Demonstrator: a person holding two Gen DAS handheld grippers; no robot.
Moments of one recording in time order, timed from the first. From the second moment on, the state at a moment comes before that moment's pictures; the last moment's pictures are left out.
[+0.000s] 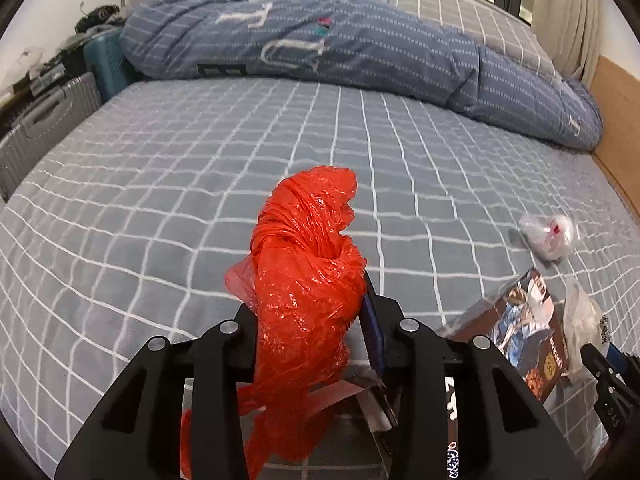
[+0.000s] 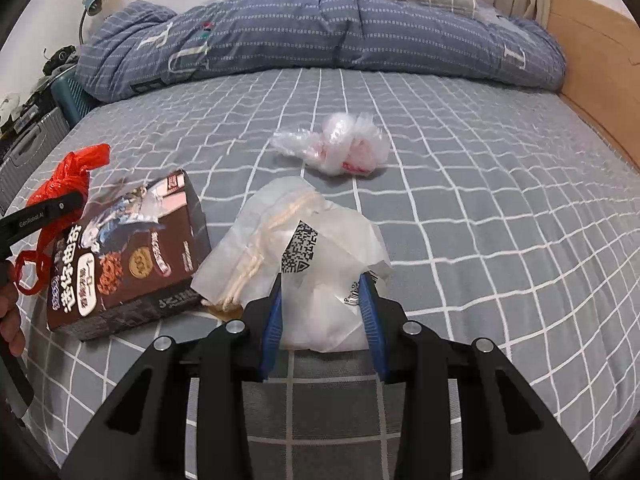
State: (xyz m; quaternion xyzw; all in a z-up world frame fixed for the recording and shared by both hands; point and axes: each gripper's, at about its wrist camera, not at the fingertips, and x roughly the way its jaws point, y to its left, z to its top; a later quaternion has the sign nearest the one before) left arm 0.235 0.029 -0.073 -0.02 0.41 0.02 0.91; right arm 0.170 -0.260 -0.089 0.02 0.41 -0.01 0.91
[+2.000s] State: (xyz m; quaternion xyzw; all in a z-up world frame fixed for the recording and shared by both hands) left arm 0.092 0.009 -0.039 -0.02 0.42 -0.01 0.91; right arm 0.068 -0.227 -0.011 0.00 0.35 0.03 0.94
